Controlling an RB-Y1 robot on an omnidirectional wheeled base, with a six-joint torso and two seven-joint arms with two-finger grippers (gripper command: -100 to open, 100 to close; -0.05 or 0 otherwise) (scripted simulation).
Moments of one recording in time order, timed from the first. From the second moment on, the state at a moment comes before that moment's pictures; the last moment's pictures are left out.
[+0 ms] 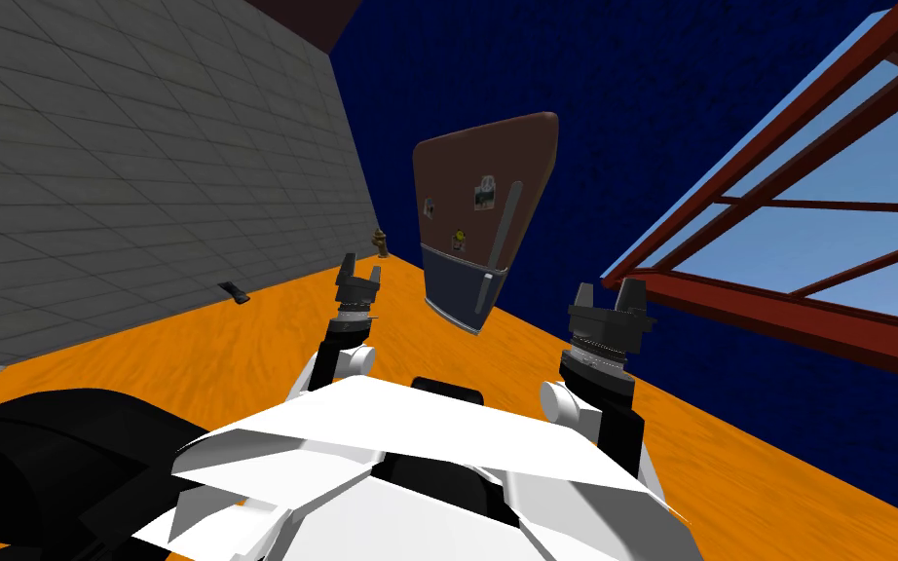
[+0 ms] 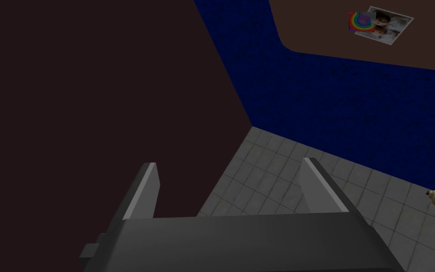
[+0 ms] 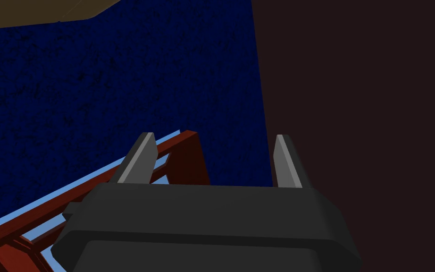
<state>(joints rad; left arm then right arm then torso) 0.49 0.03 0.06 -2.27 0.00 -0.47 0.14 0.46 -0.03 -0.05 -2.33 -0.06 -0.53 0.02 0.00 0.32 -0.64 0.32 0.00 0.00</state>
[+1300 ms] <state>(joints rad) 0.43 0.13 0.03 -2.13 -0.01 -0.55 0.13 0.46 -0.03 -0.05 -2.33 -0.06 -0.53 0.02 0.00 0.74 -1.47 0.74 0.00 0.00</state>
